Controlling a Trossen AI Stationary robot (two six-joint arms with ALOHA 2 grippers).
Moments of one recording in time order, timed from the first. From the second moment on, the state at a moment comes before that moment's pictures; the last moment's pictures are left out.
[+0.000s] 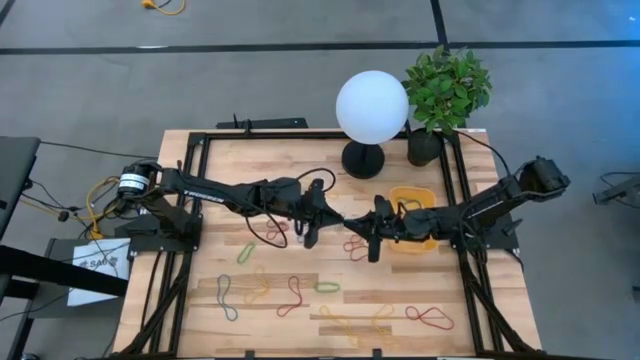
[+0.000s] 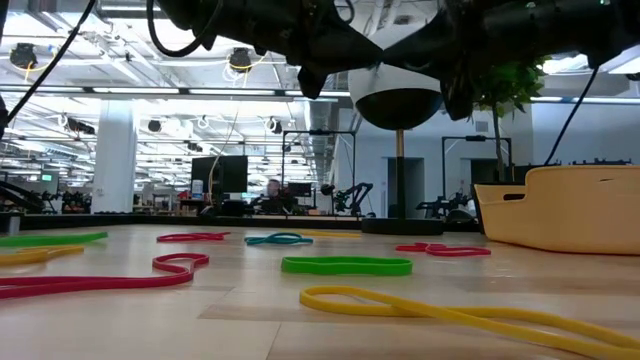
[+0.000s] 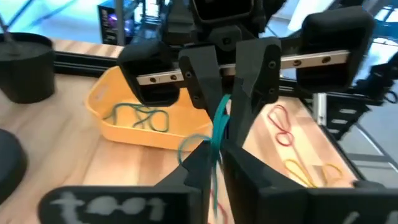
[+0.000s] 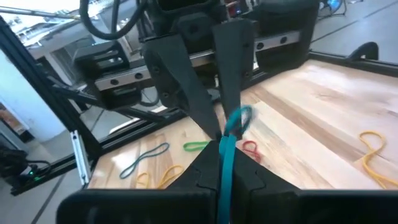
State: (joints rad) left arm 0.01 1.62 1.00 0.34 0.15 -0.13; right arm 0.29 1.36 0.50 0.73 0.40 0.41
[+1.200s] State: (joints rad) left arm -0.33 1.03 0.96 -0.27 -0.37 -0.21; right arm 0.38 0.92 0.50 -0.81 0.78 1.33
